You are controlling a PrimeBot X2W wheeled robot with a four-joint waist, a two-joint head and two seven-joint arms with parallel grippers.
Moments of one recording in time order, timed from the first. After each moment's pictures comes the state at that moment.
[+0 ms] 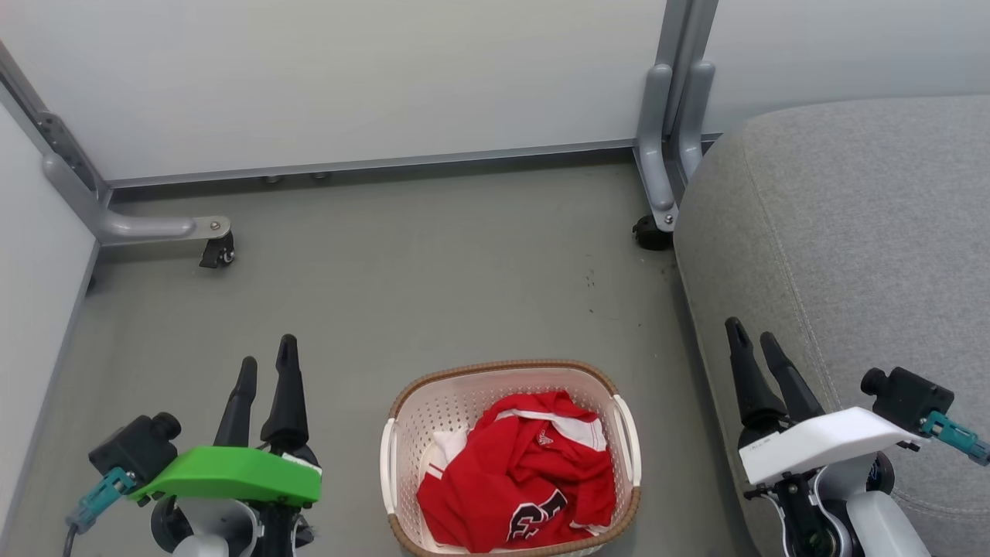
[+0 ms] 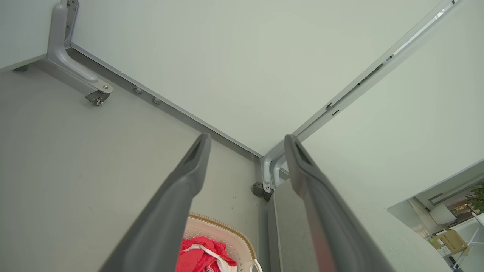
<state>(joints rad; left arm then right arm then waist) -0.07 0.04 -0.08 0.15 -0.80 -0.05 -0.08 -0.07 -0.07 0.08 0.15 0.76 0.13 -0.08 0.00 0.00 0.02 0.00</state>
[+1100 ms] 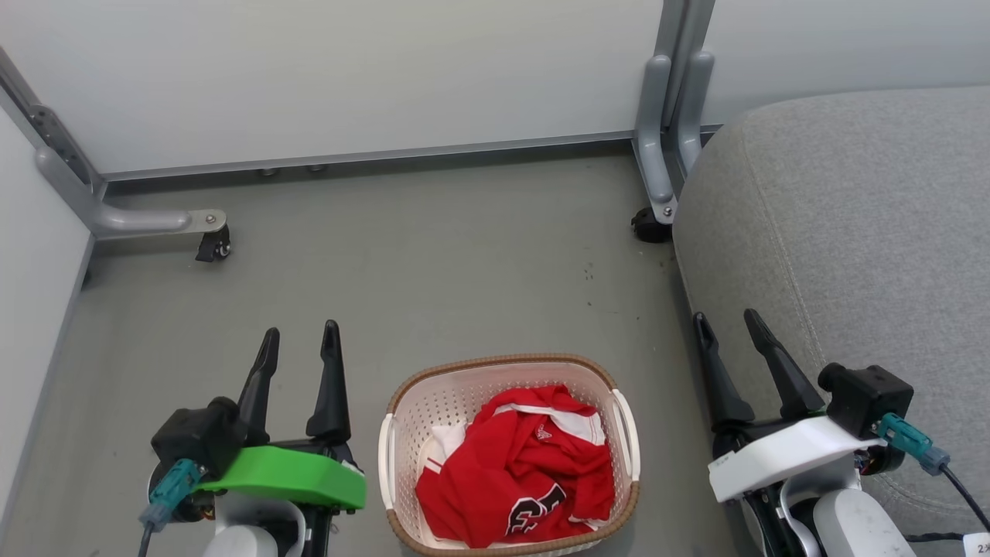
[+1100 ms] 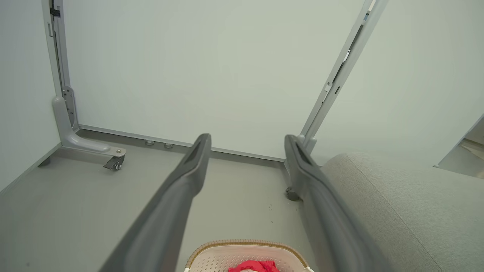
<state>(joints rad) -0.07 0.04 -0.16 0.10 -0.42 -0.02 -0.17 -0.06 -0.08 0.14 0.10 0.38 0.13 -0.17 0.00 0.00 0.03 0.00</state>
